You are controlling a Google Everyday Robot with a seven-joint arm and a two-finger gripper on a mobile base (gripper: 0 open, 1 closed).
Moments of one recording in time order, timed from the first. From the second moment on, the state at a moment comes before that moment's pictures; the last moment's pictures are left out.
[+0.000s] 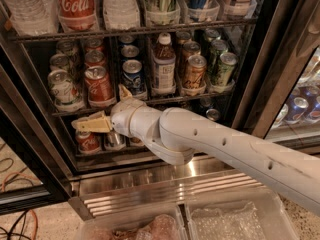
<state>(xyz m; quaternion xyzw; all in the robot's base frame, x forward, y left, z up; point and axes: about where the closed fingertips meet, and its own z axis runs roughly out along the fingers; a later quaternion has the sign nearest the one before) 0.577 0.168 0.820 -0.36 0.66 0.29 0.59</state>
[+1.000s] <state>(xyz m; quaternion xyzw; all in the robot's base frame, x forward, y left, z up) 0.584 0.189 0.816 -0.36 0.66 0.29 0.59</state>
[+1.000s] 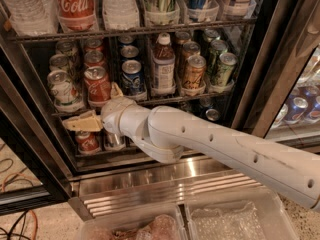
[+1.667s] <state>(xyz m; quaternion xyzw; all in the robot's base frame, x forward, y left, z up) 0.591 0.183 0.815 -0.34 0.67 0.28 0.60</state>
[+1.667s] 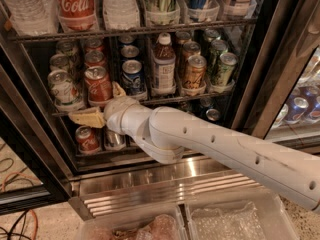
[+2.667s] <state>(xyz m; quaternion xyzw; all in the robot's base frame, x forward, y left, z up) 0.612 0.166 0.822 -0.31 0.67 0.25 0.62</state>
